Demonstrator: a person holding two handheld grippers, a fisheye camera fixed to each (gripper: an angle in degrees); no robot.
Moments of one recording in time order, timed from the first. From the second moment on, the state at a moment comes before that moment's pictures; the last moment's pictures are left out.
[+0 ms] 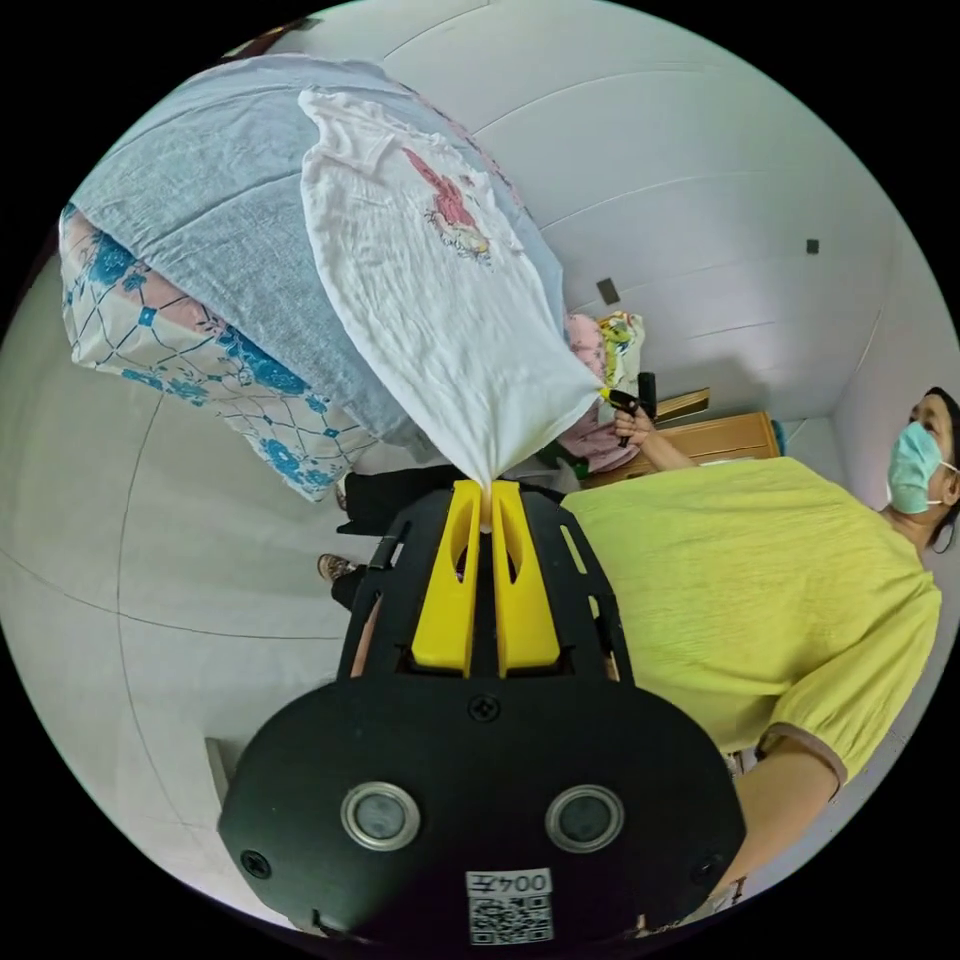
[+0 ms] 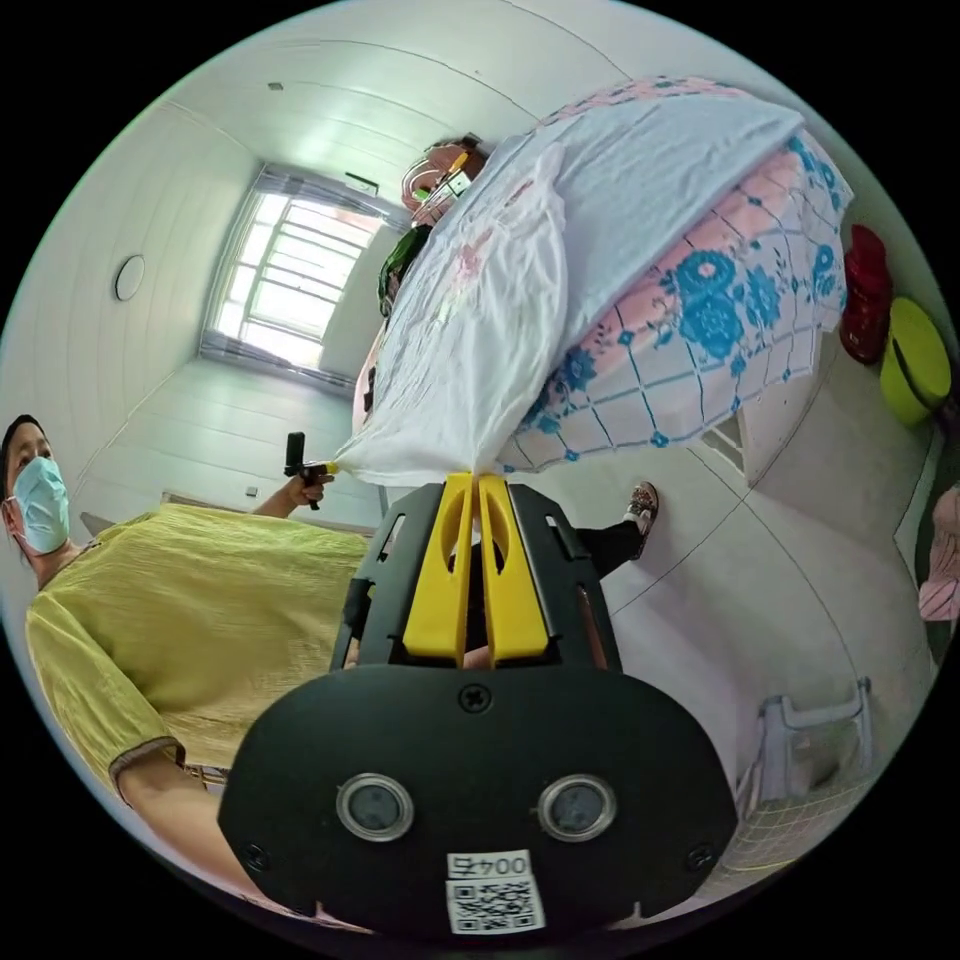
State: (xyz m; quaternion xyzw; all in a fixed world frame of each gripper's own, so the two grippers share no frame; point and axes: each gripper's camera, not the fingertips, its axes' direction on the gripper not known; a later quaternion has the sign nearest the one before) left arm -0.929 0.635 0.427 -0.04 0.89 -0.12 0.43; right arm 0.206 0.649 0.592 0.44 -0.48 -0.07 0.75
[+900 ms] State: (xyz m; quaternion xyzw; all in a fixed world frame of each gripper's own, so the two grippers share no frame) left arm -1.042 0.358 0.743 0.00 0.87 -0.35 0.36; right arm 0.382 0.474 0.249 0.48 -0.51 -0.04 0.71
